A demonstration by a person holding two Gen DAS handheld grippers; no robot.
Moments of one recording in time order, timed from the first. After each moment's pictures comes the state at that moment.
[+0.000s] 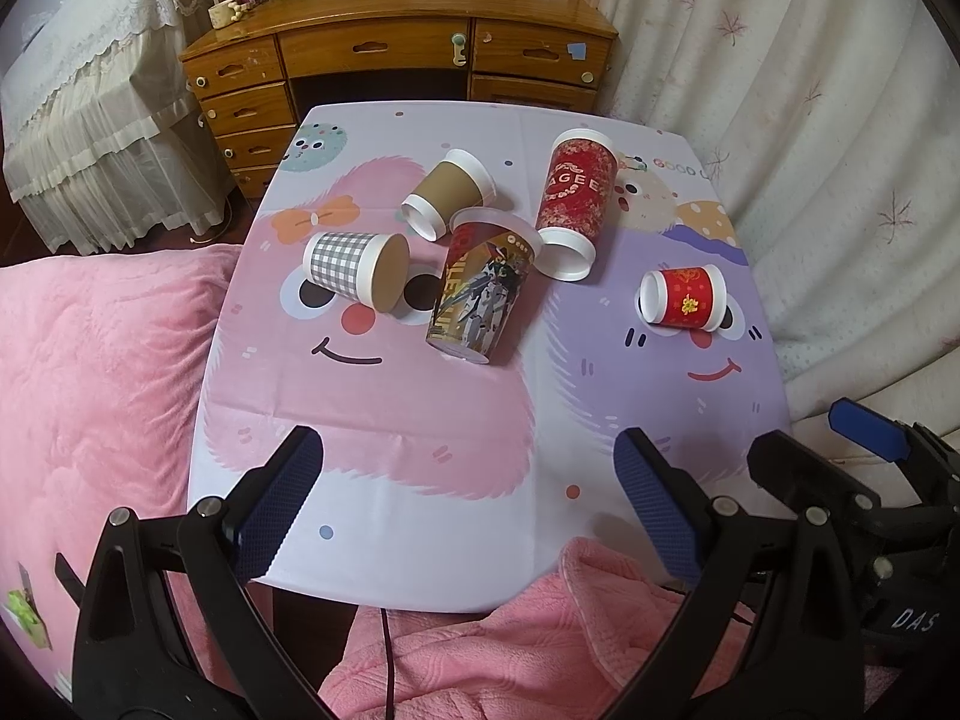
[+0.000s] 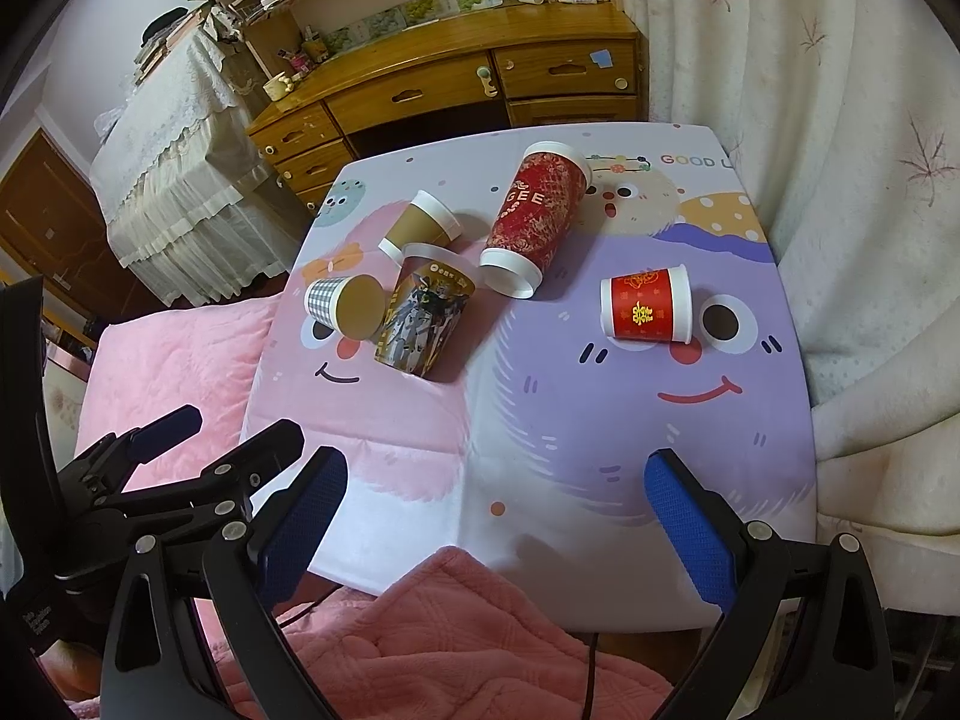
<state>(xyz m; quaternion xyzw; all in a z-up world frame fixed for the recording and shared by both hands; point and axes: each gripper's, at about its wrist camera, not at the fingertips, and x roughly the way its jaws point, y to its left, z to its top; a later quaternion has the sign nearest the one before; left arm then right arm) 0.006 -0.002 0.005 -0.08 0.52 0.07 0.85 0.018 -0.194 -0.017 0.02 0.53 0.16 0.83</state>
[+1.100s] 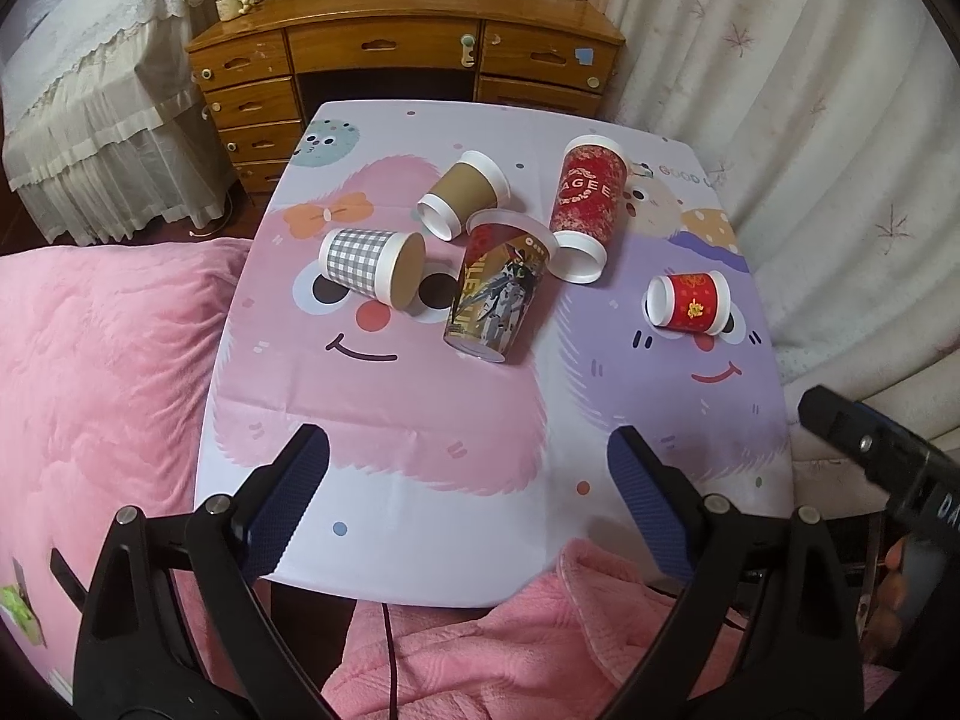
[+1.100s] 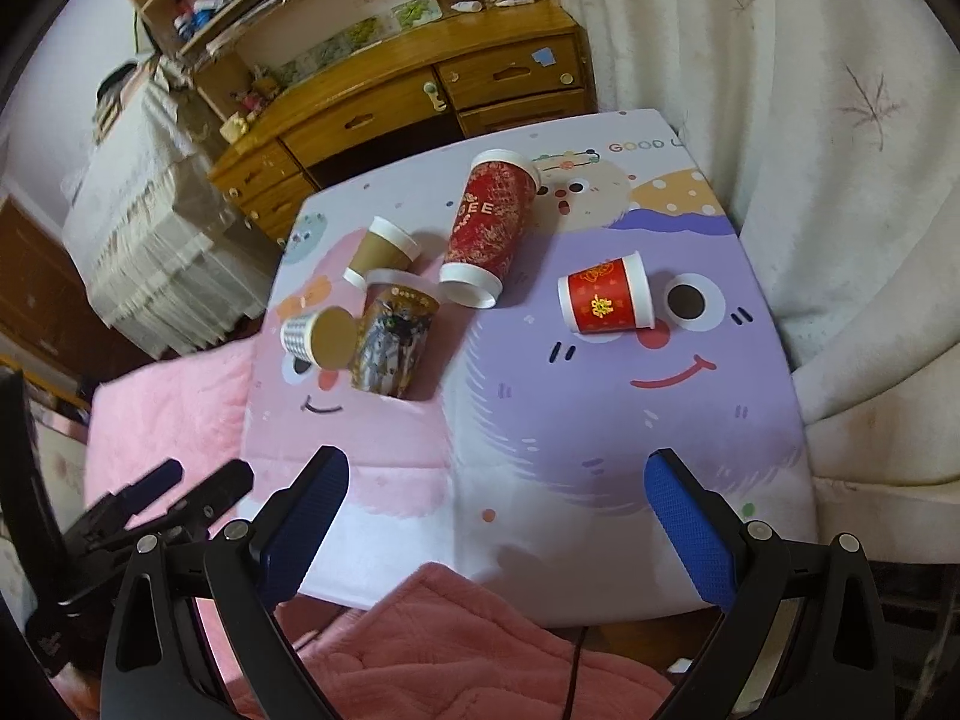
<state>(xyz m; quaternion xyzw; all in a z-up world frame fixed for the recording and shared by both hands) 0.001 0.018 0.007 -0.09 0.52 0.06 0.84 0.030 -0.227 -0.010 0.07 0.53 0.11 0.84</state>
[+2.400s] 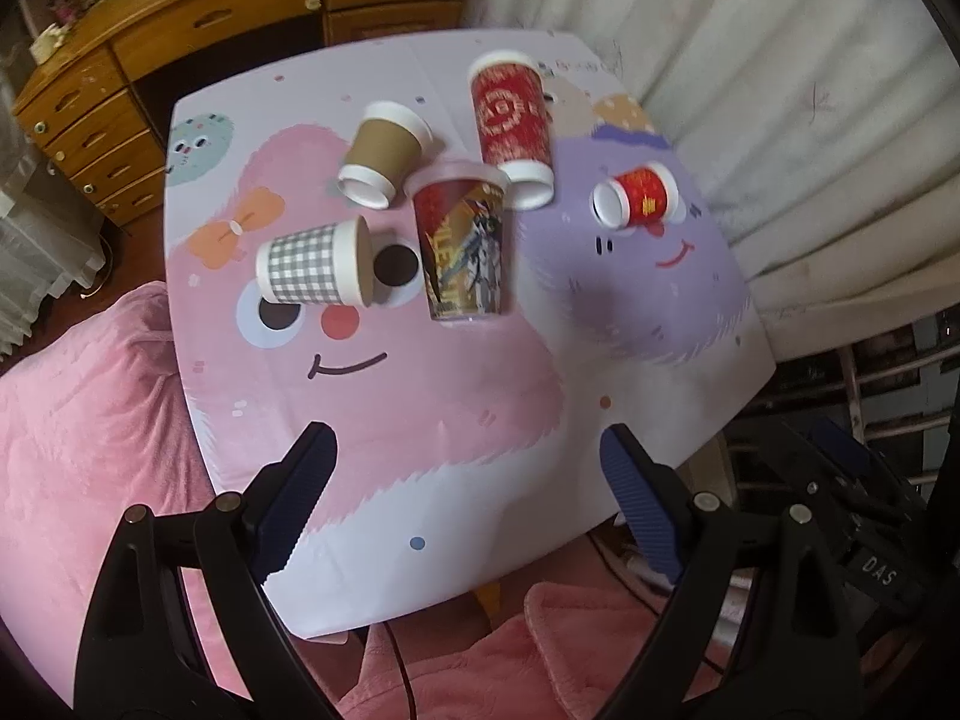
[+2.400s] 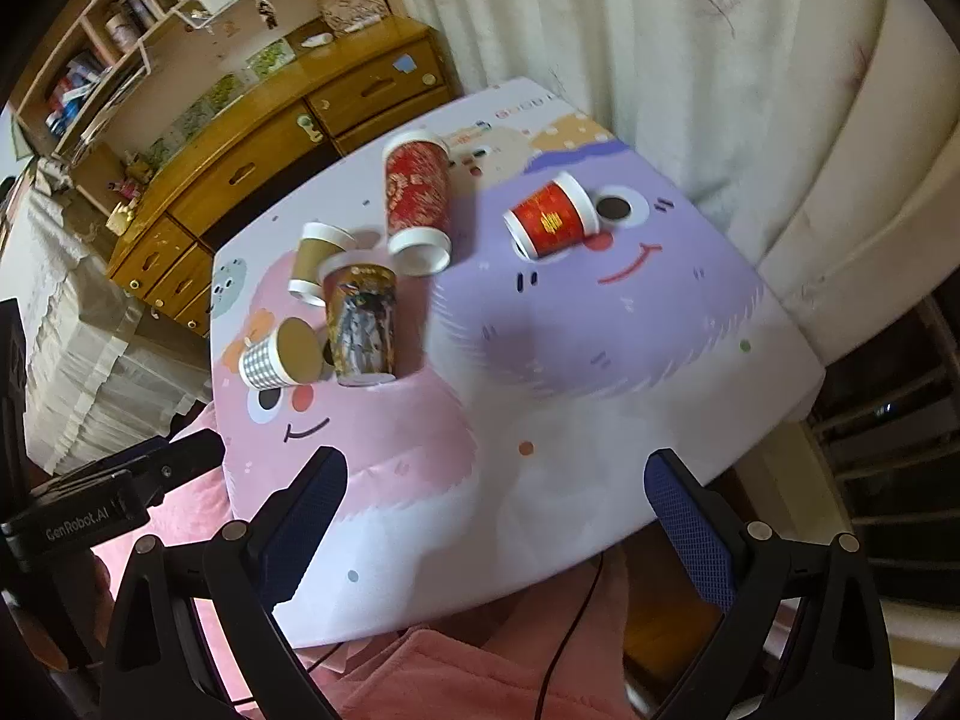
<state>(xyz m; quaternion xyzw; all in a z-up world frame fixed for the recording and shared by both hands) 0.056 0.086 -0.014 -0.01 0.61 -0.14 0.78 -0.052 -0.138 -0.025 0.15 0.54 -0.08 0.83</state>
